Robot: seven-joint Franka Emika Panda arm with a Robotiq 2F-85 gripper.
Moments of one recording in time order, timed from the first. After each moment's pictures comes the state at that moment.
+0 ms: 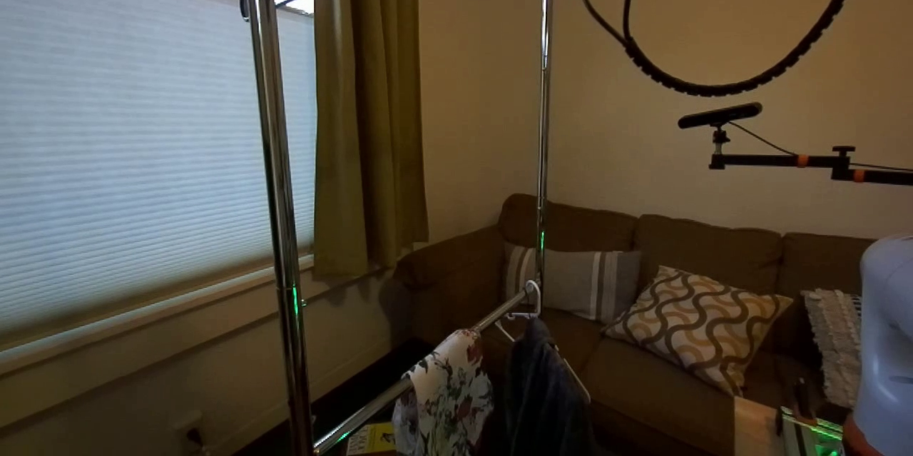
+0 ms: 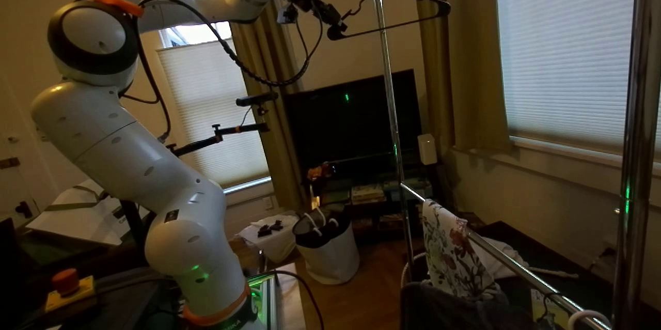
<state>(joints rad) 0.07 -0.46 0.49 -1.77 -0.04 2.20 0.59</state>
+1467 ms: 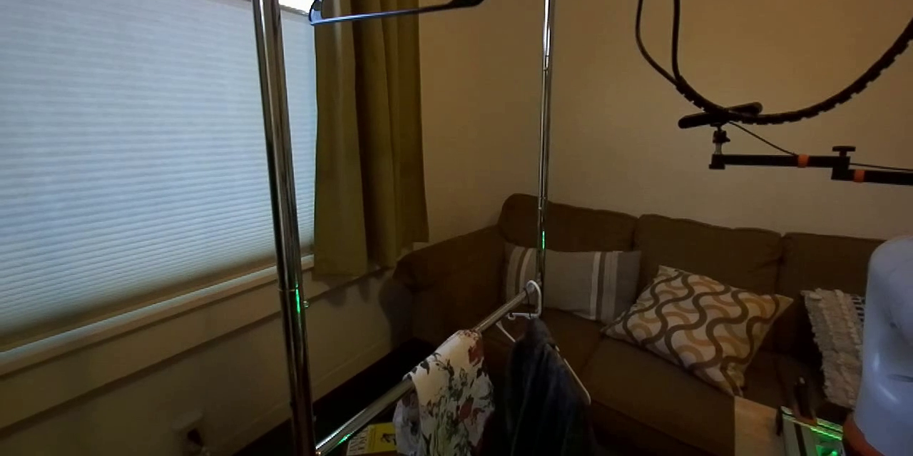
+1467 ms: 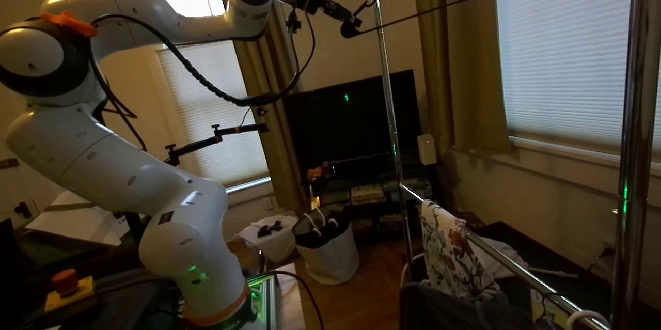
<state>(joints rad) -0.01 -0.68 0.40 -2.06 -0.14 2.37 0.70</state>
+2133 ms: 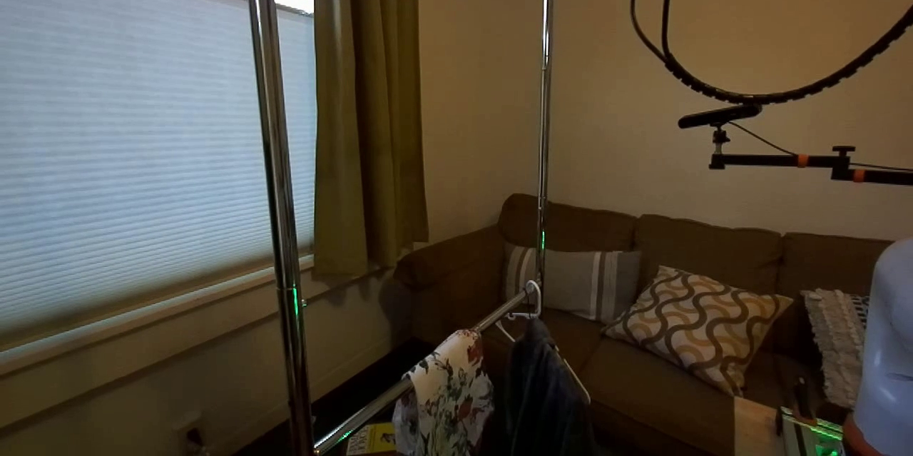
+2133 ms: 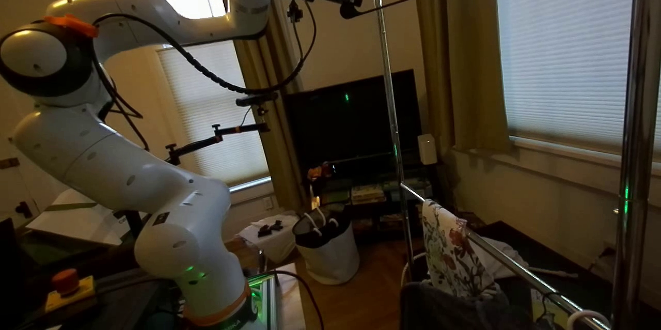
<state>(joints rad) -0.10 -0.69 0.45 -2.02 -0.23 2.48 0.74</state>
